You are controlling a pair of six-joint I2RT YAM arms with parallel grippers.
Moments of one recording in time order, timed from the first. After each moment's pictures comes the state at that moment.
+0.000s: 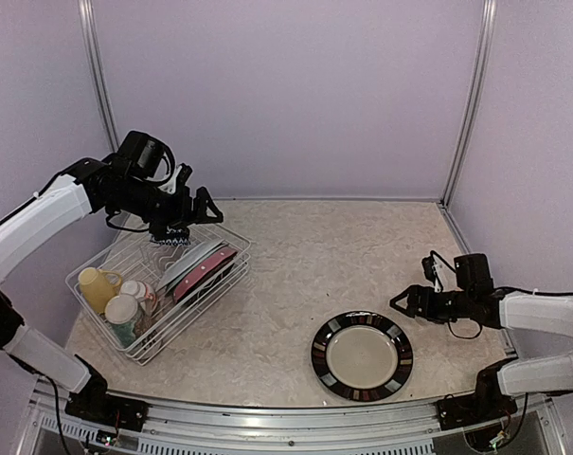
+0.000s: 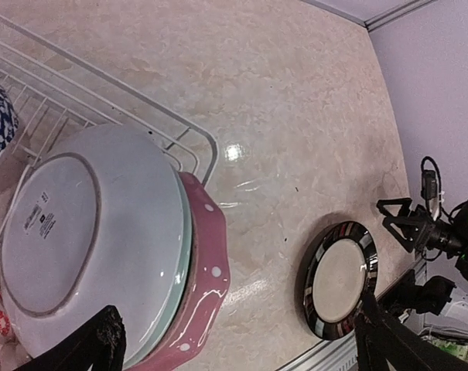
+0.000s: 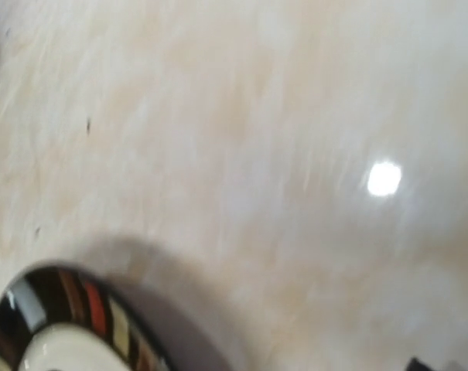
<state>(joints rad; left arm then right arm) -0.49 1.43 1.41 -0.80 0.30 -0.53 0.23 1.13 0.32 0.03 -0.49 0.42</state>
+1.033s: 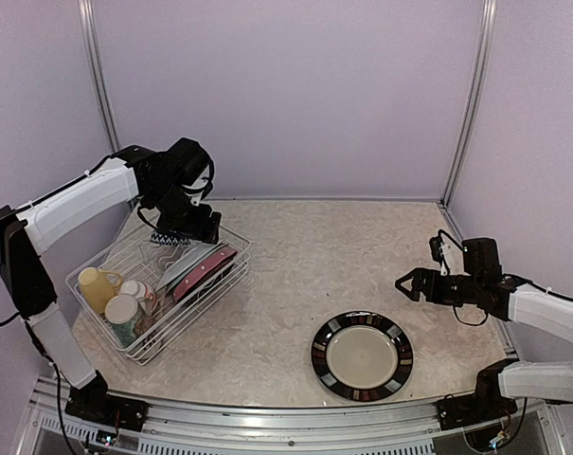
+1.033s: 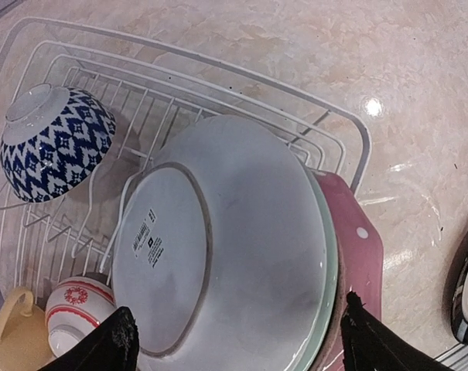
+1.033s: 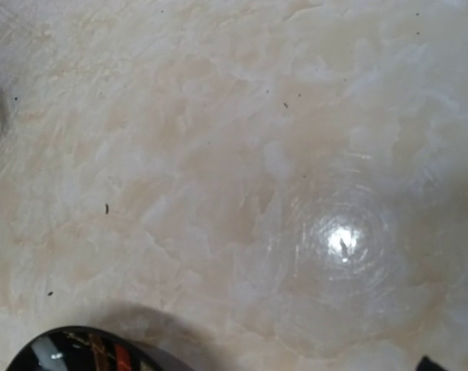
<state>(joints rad) -0.58 1.70 1.65 -1.10 -0.13 -0.29 0.23 1.02 0.44 -0.09 -0.37 0.36</state>
